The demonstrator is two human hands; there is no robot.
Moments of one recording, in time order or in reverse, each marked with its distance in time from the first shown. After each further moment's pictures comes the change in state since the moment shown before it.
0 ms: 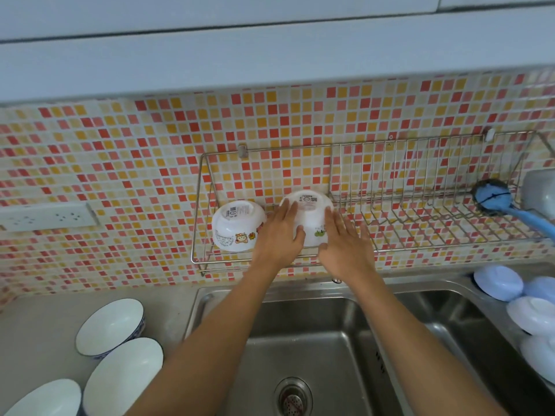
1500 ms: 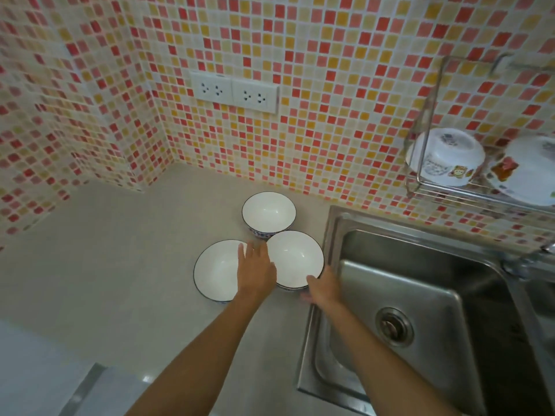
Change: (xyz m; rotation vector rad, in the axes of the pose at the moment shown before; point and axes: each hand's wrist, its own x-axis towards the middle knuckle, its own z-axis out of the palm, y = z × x) left_hand -0.333 -0.327 -0.047 0.333 -0.269 -0.600; right_hand -0.163 -0.353 0.222 0.984 -0.517 0.455
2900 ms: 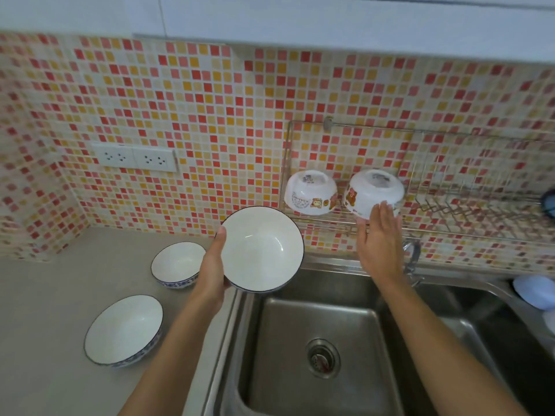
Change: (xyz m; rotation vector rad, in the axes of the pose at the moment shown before) left_hand -0.028 0.171 -0.152 -1.751 -0.120 -0.218; right_hand 0.006 -0.060 -0.334 -0.703 0.807 -0.659
